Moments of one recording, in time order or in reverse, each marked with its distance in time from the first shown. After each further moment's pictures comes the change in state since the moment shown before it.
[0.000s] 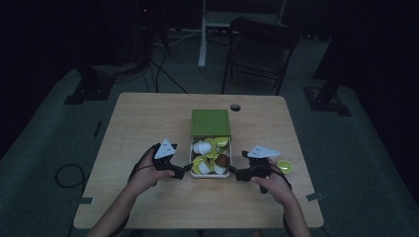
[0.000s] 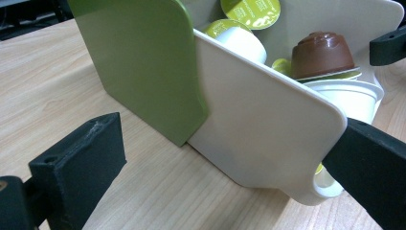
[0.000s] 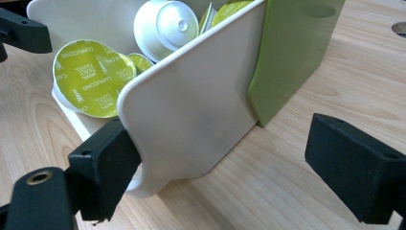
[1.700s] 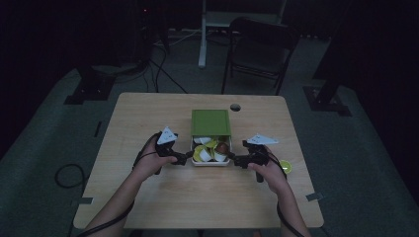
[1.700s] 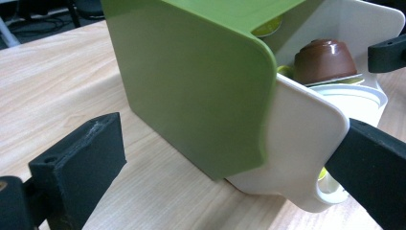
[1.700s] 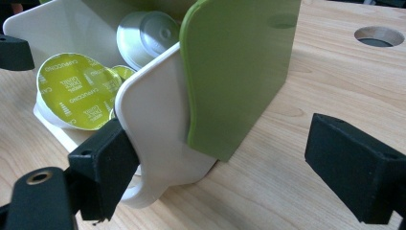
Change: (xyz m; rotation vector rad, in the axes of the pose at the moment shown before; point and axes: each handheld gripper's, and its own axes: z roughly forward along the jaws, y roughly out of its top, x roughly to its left) left arm 0.029 0.017 0.022 -0.008 0.033 -0.050; right arm -0.026 0.019 0.022 -0.023 -0.066 0.086
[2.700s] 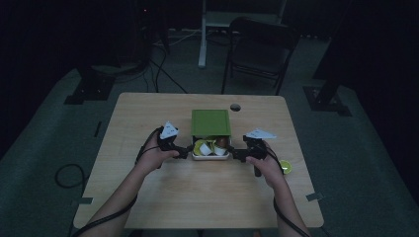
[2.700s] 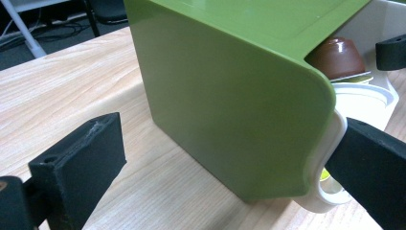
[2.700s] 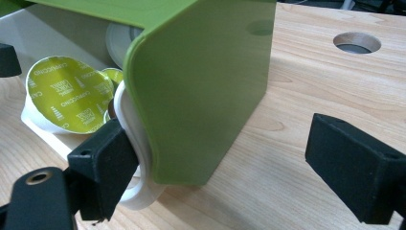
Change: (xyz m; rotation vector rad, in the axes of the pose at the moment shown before) left arm 0.011 0.009 0.012 0.001 0.054 0.010; right arm -0.010 0.010 0.014 -0.004 -0.053 0.027
